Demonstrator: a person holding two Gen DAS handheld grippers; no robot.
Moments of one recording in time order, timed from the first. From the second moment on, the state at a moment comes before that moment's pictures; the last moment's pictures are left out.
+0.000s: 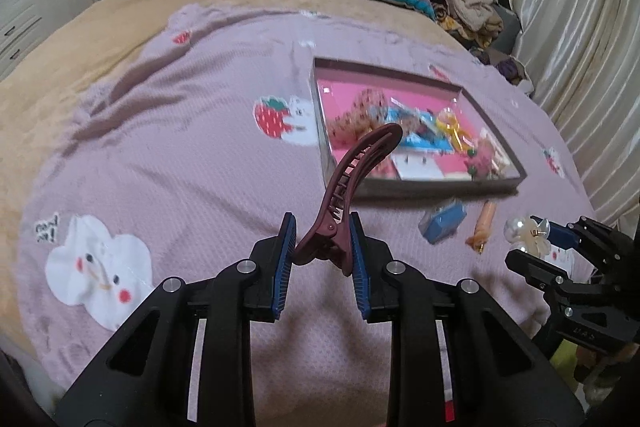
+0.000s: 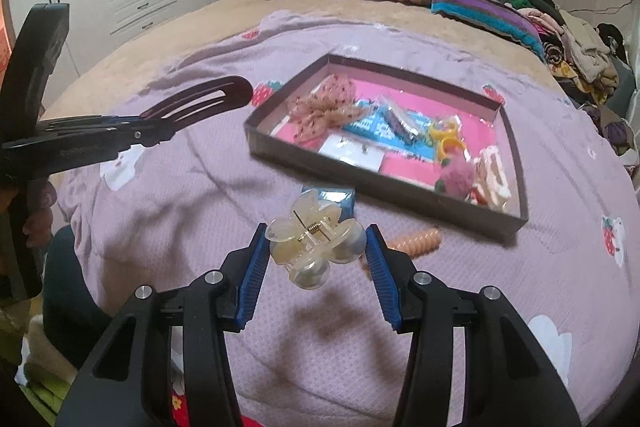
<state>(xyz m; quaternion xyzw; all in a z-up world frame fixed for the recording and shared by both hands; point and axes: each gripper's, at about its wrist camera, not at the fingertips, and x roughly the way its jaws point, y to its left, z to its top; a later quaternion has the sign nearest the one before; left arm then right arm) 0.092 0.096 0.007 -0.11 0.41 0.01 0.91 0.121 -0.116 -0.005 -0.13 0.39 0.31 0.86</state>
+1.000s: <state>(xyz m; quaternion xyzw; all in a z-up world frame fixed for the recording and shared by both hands) 0.188 0.040 0.056 -0.08 0.38 -0.04 0.92 0.208 -0.184 0.040 -0.08 0.34 0.22 0.91</state>
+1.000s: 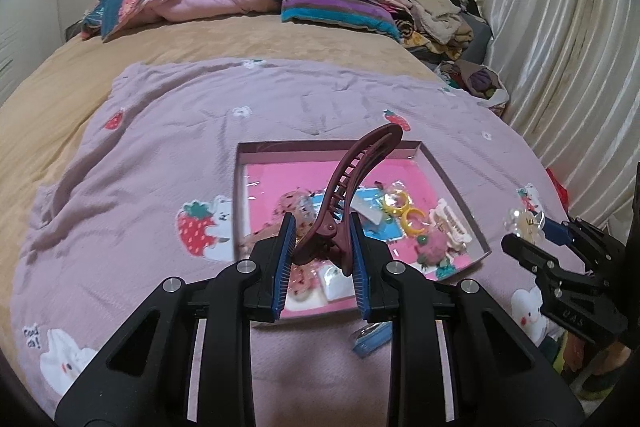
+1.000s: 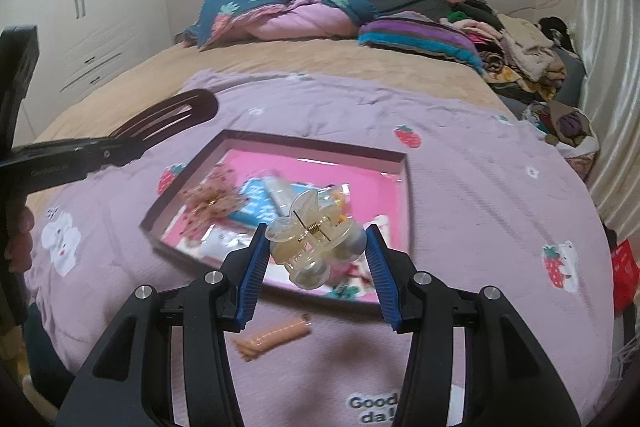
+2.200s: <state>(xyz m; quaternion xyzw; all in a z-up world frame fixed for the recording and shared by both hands) 0.242 0.016 -0.012 -0.08 0.45 -0.05 0.89 0.287 -0.198 0.002 -0.07 0.38 0.17 0.91</state>
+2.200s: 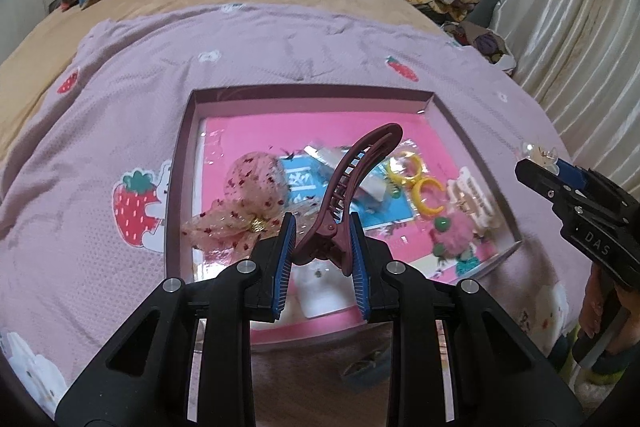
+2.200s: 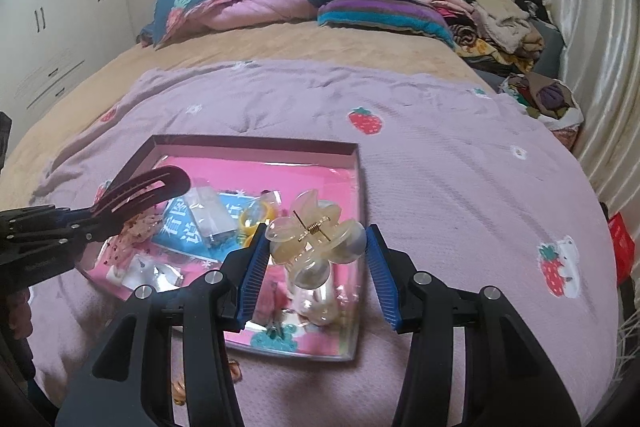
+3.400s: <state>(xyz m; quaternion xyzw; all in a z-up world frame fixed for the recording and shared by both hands) 0.235 0.043 -0.025 -0.10 0.46 -0.01 0.88 0.280 -0.157 -0.025 -0.05 0.41 0.20 0.89</state>
